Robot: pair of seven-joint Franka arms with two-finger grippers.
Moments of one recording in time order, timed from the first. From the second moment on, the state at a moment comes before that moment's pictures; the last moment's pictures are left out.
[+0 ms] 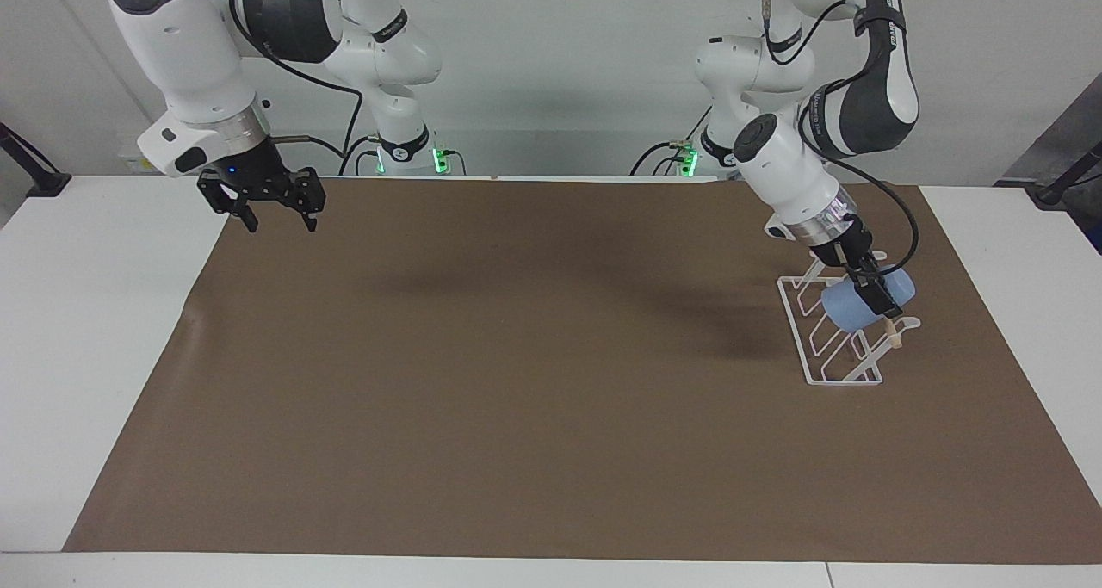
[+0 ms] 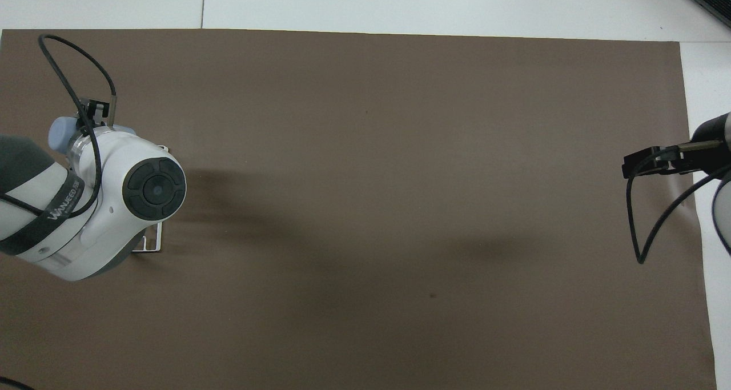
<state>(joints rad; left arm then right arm) -0.20 0.02 -0.05 -2.06 1.06 2.07 0.94 -0.06 0.00 0.02 -1.64 -0.04 1.63 -0.09</state>
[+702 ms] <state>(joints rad) -0.20 0.02 -0.05 -2.07 1.08 2.08 0.94 -0.04 0.01 -0.02 -1.58 -0.04 1.59 -0.15</state>
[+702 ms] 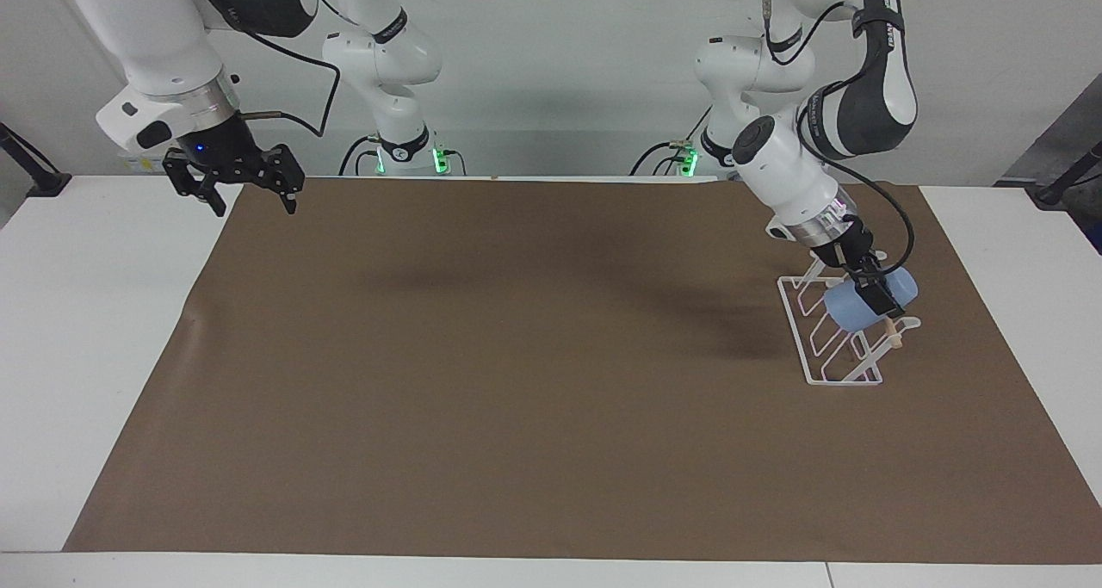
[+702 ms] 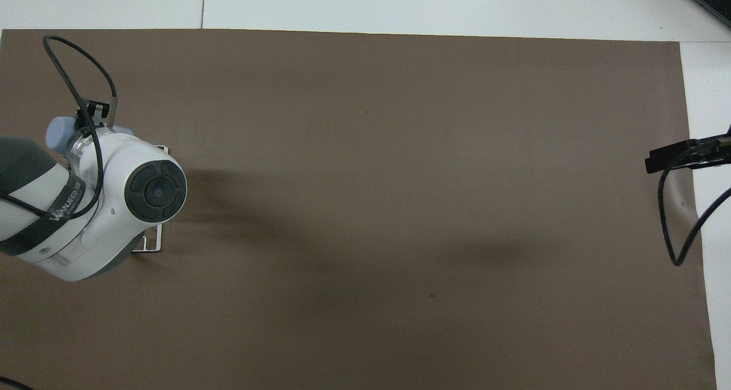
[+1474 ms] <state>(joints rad) -0.17 0.02 -0.05 -2.08 1.09 2.13 0.94 -0.04 -0.01 -0.01 -1.61 0.06 1.57 -0.14</state>
